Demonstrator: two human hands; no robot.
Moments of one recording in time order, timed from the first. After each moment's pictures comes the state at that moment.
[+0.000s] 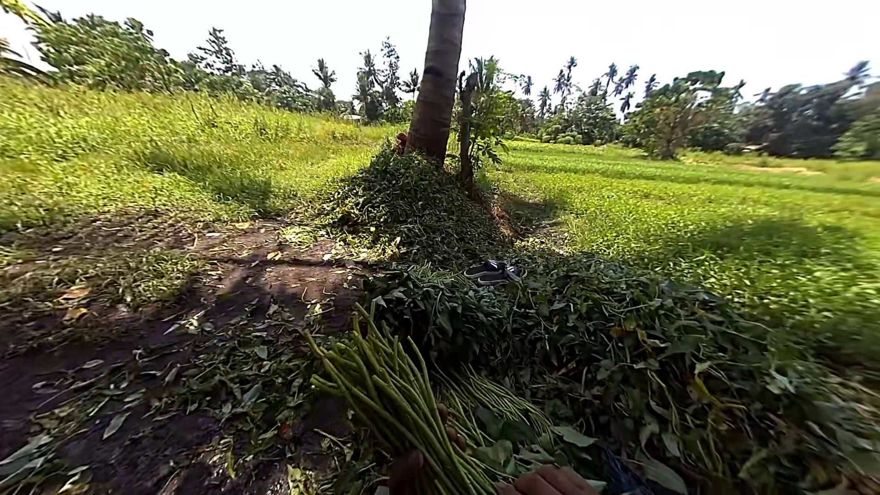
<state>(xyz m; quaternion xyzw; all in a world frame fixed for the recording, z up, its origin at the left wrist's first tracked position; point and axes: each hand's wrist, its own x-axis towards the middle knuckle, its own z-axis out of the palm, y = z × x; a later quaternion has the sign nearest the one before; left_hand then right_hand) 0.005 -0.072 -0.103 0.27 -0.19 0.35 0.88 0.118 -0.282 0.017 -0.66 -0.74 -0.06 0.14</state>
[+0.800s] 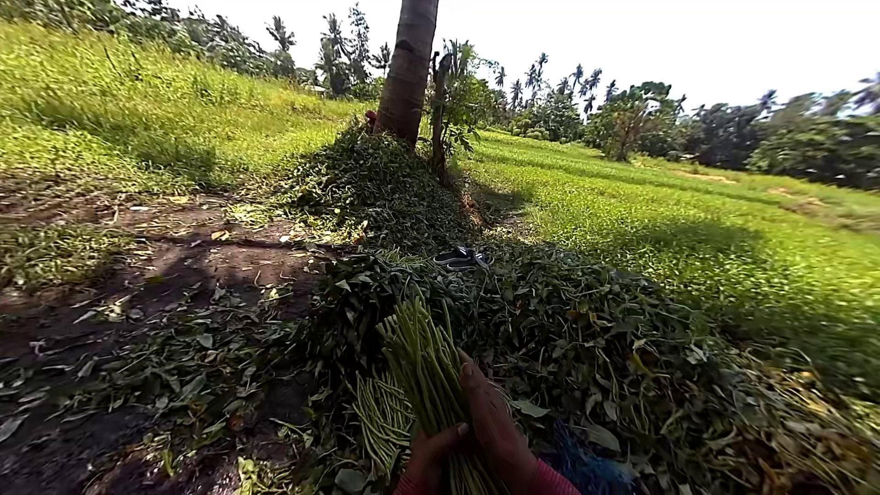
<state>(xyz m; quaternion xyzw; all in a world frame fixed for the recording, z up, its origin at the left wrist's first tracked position) 0.037 -0.135 -0.082 0.32 0.17 0.30 0.88 0.133 -0.193 -0.011 -0.68 -0.41 0.23 0.57</state>
